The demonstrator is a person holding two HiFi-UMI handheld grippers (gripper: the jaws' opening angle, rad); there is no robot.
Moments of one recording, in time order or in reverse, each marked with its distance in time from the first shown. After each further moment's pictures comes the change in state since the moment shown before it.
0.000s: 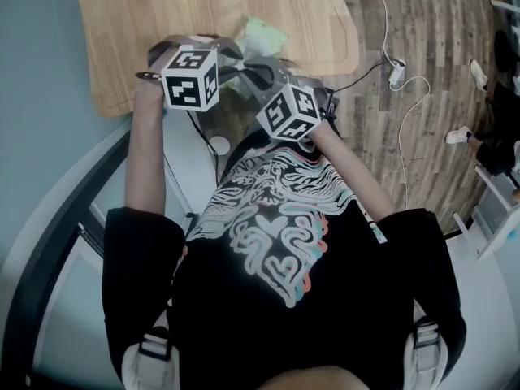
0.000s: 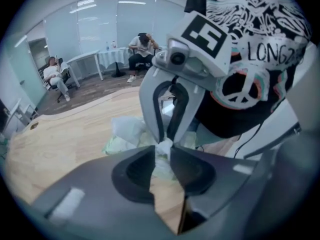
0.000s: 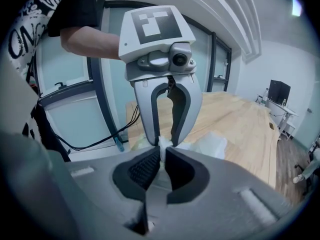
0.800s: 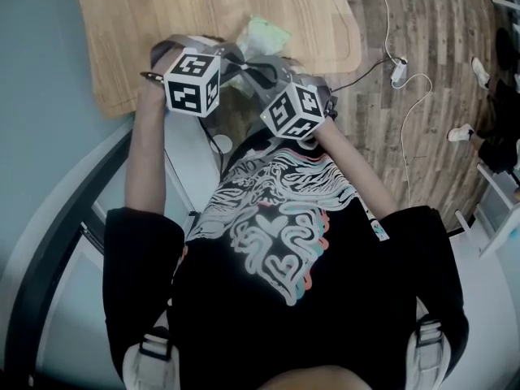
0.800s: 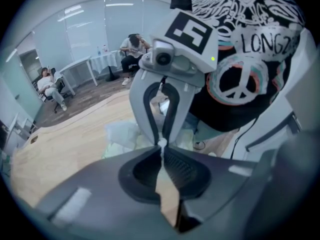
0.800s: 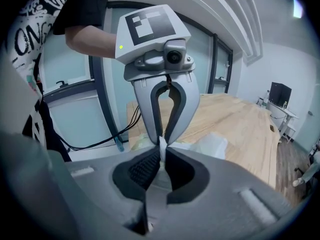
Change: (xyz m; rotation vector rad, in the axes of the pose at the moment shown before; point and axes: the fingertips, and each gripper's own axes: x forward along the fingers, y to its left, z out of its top) left arm 0.001 -0.006 0.001 0.124 0.014 0.020; right arm 0.000 0.001 0.000 -0.020 -0.012 0.000
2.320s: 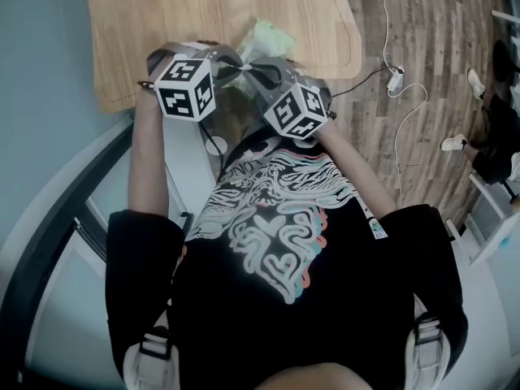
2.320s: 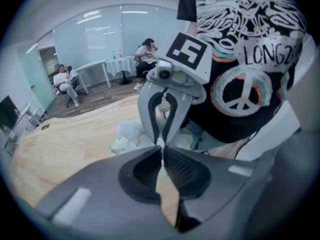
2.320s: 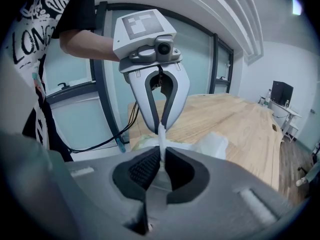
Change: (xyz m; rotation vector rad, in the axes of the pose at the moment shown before) left arm -0.024 -0.004 0.000 -0.110 -0.083 0.091; right arm 0.000 0.000 0.003 0.006 -0.011 0.022
